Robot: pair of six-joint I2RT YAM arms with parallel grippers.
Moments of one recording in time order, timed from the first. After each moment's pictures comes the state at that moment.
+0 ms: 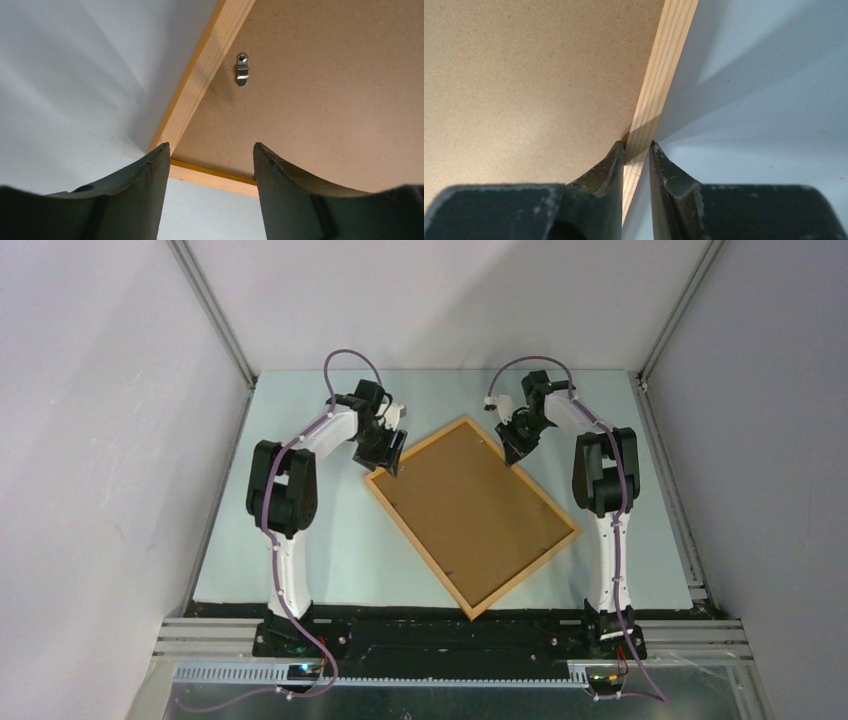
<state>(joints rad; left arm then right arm) -0.30 2.07 1.65 -0.84 0.20 0.06 0.20 2.31 1.92 -0.97 -0.44 -0.62</state>
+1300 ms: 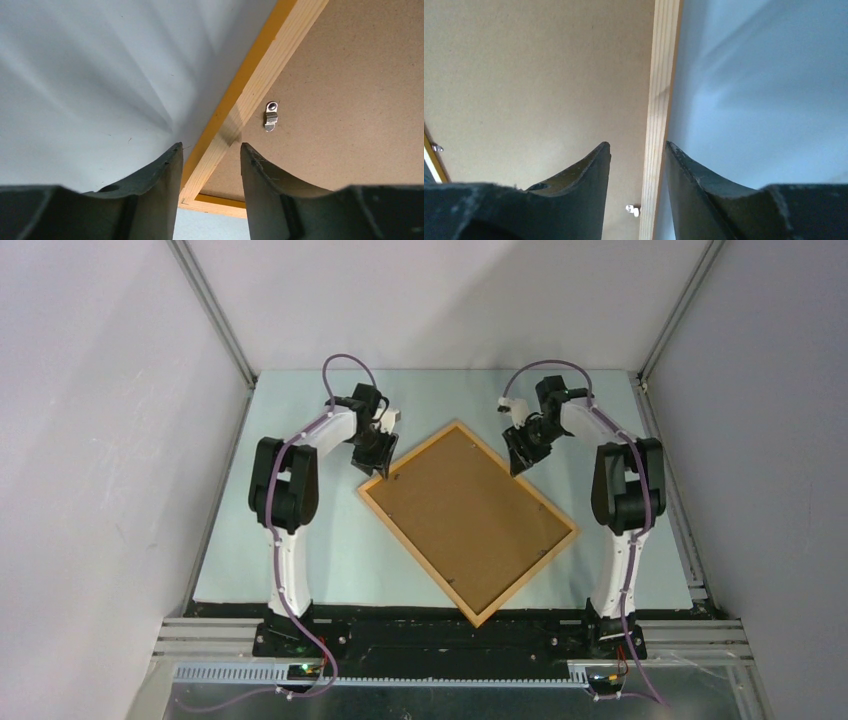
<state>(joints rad) -0.27 2.12 1.64 -0.84 0.16 0.07 0.18 2.11 1.70 -0.92 -0.48 -0.49</state>
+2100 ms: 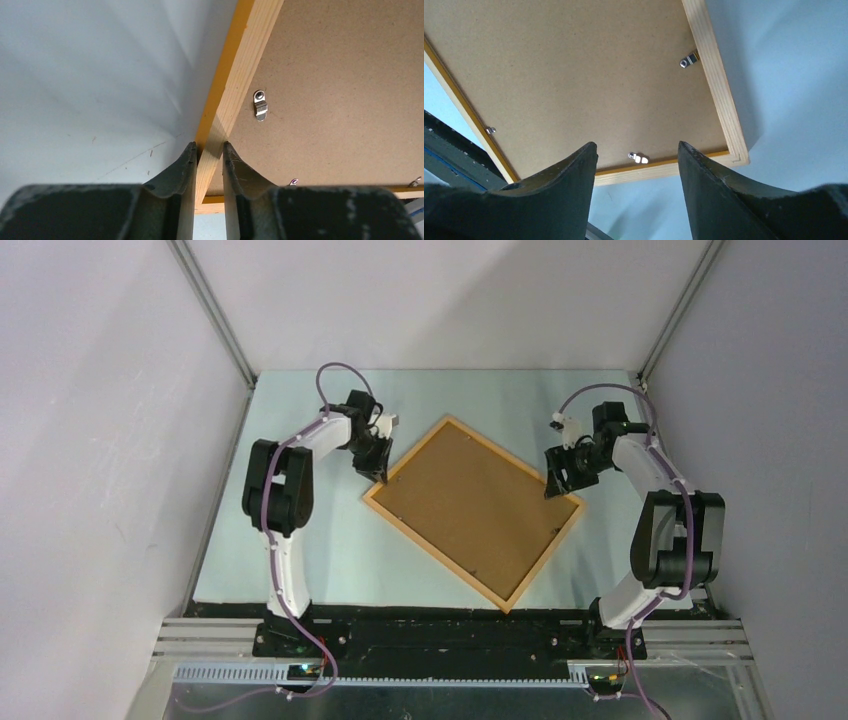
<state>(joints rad) -0.26 2.09 1.57 -0.80 0.28 0.05 -0.02 1.64 1.21 -0.85 -0.47 -0.39</state>
